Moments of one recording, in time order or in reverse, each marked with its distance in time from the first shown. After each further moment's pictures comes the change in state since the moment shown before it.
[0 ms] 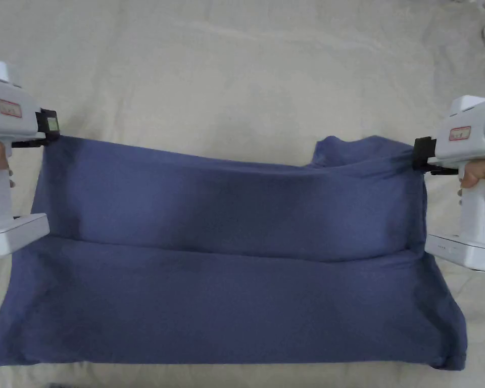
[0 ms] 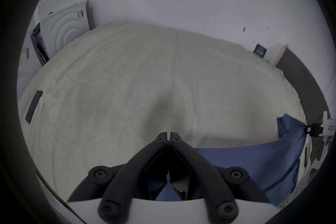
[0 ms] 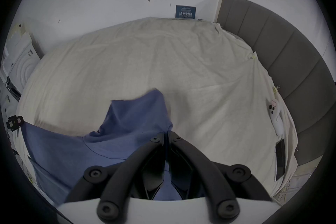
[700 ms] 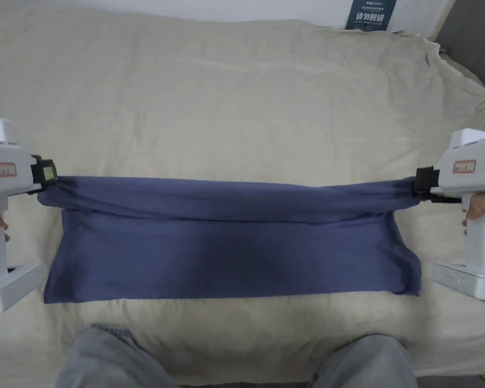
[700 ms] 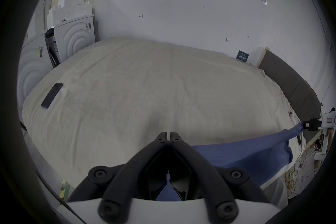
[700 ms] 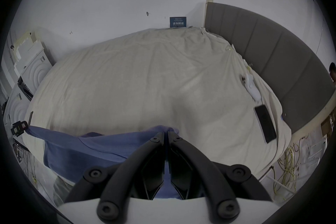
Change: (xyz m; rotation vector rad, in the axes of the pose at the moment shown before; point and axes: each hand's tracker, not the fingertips) left arm -0.027 -0.116 0.149 0.091 -0.047 -0.049; right arm 0.038 -0.137 0.132 0.067 0.041 -0.066
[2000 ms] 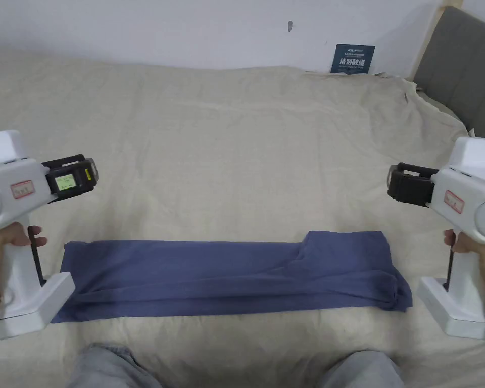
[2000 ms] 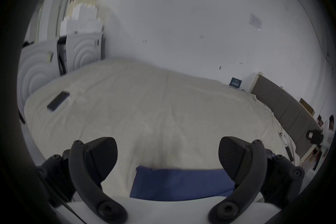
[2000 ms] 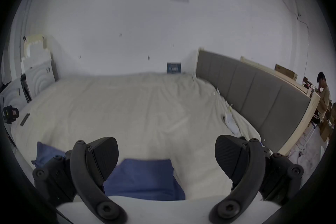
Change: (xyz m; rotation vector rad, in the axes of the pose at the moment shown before) left arm 0.046 -0.001 0.075 0.291 -0.021 0.039; right arm -0.024 -0.035 0.095 0.507 -0.062 0.054
